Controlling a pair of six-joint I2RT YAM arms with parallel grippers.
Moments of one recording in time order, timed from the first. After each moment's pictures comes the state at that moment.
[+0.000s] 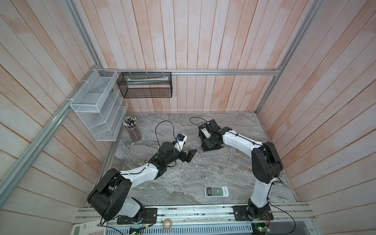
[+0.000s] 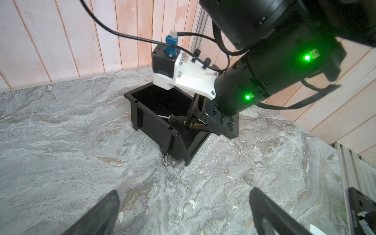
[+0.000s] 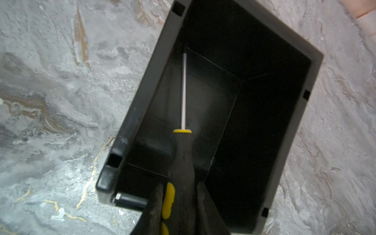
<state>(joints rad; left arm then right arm) -0.61 1.44 0.62 0.53 0.27 -0.15 0.55 1.90 1.42 -0.63 0.19 -0.15</state>
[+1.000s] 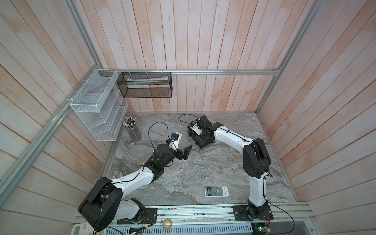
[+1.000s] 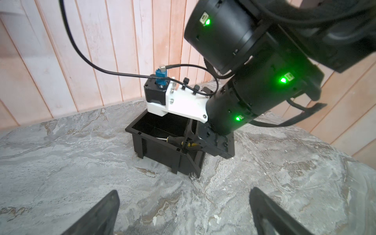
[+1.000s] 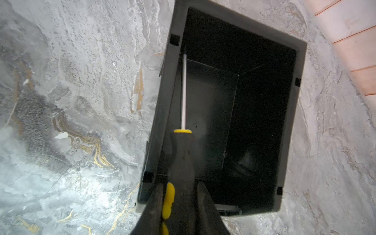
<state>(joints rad) -0.61 1.31 0.57 0.54 0.08 -0.12 0.62 2.03 1.64 -0.69 0.13 -0.25</state>
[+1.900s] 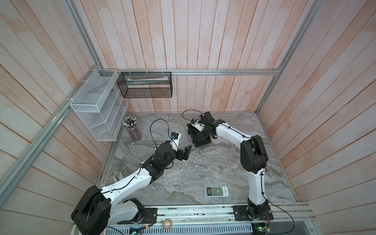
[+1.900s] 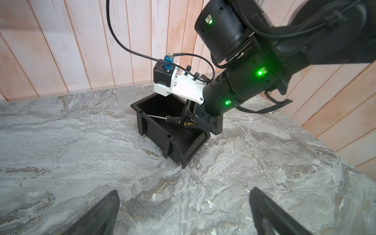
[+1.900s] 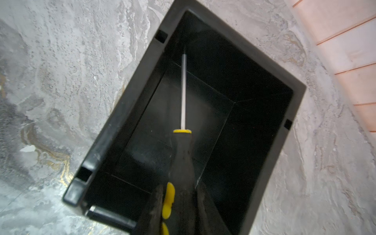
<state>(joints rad) -0.68 1.20 0.65 0.25 -0.06 -0.21 0.53 2.12 1.72 -0.63 0.00 -0.40</state>
